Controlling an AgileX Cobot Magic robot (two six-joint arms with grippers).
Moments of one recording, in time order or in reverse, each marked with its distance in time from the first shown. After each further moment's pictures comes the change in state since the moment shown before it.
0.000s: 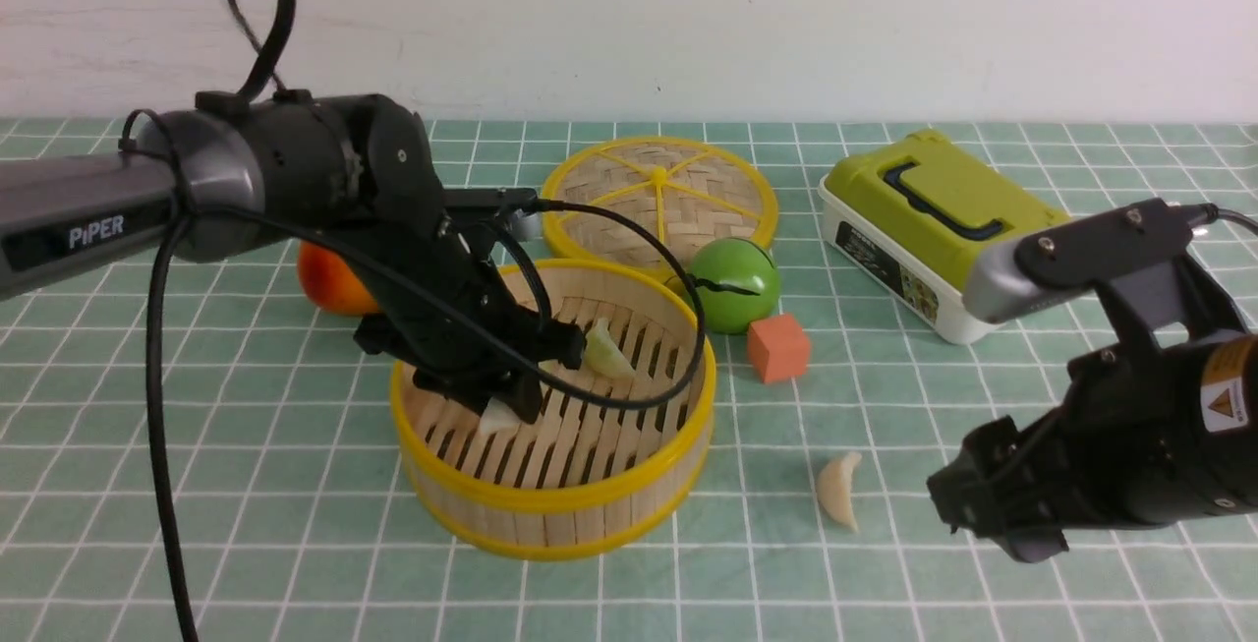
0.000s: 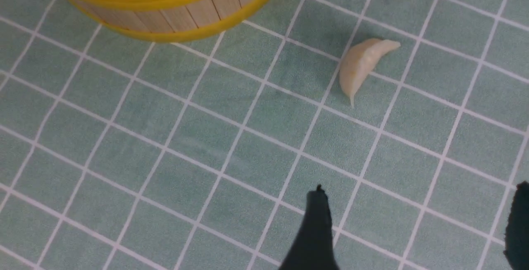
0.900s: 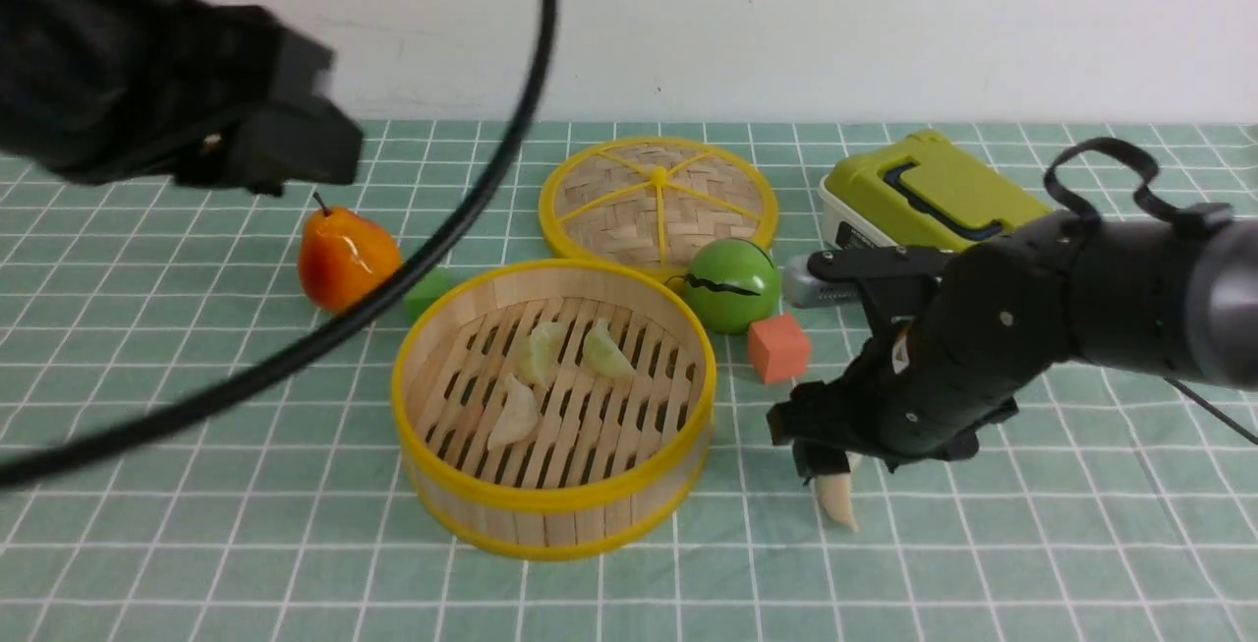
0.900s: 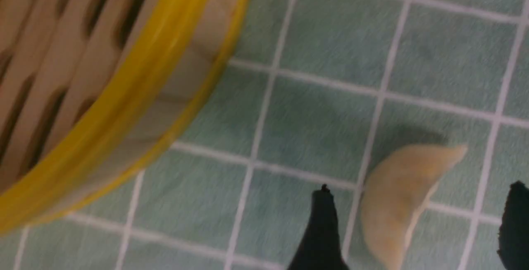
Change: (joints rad) right arm -0.056 0.644 -0.292 -0.041 -0.152 0.236; left arm 0.000 -0.879 0.161 0.071 0.140 -0.110
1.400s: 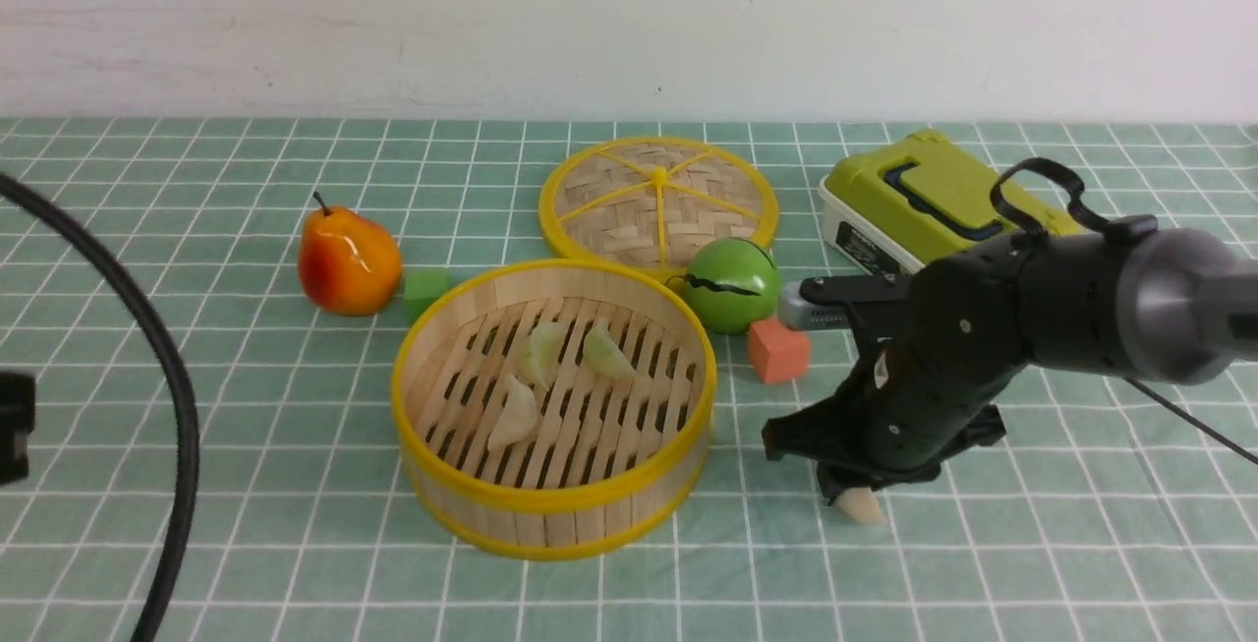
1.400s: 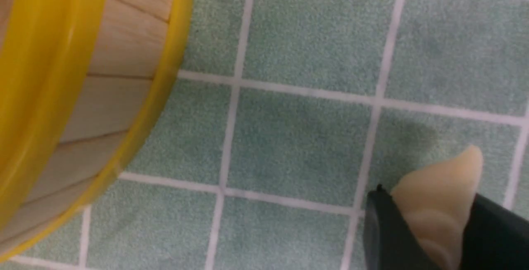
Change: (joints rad) right arm -0.004 0.050 -0.030 0.002 0.046 0.008; left arm 0.000 -0.389 0.485 0.432 -0.072 -0.345
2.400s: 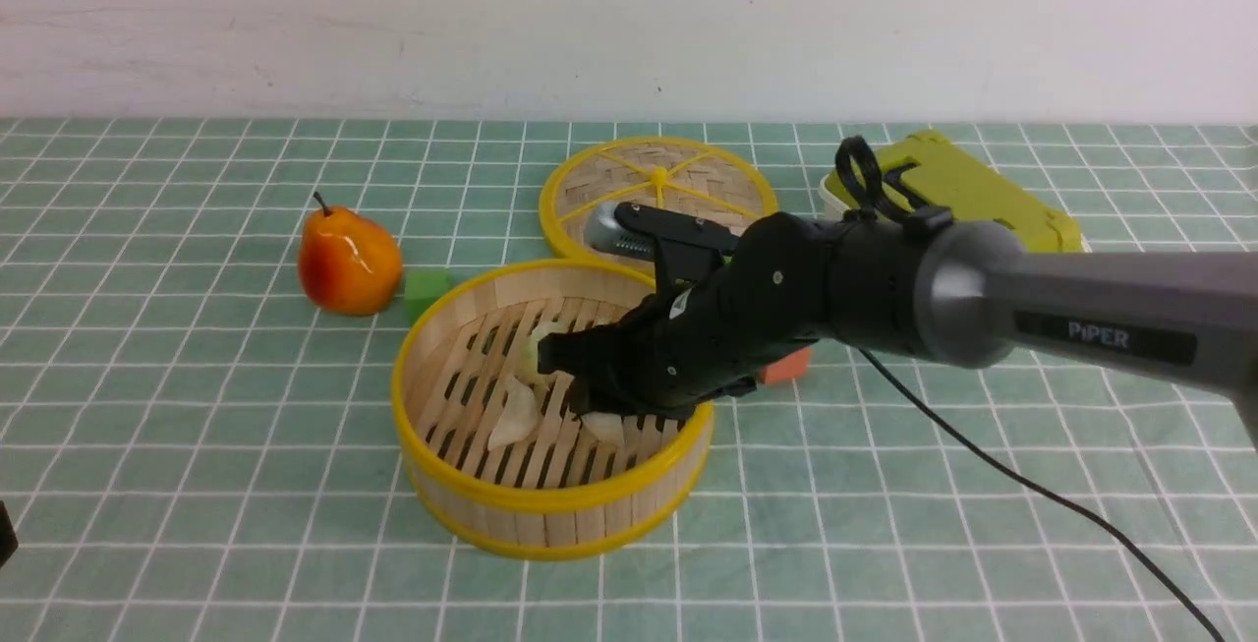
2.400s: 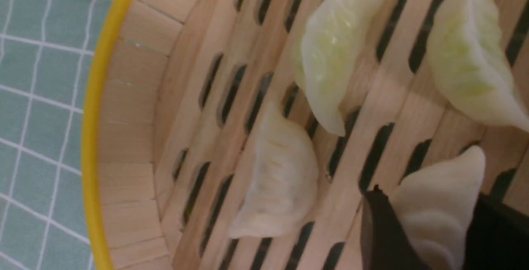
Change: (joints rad) right arm 0.168 0.196 -0.296 0.487 -0.209 -0.215; left arm 0.000 -0.383 0.411 0.054 -0.359 -0.122
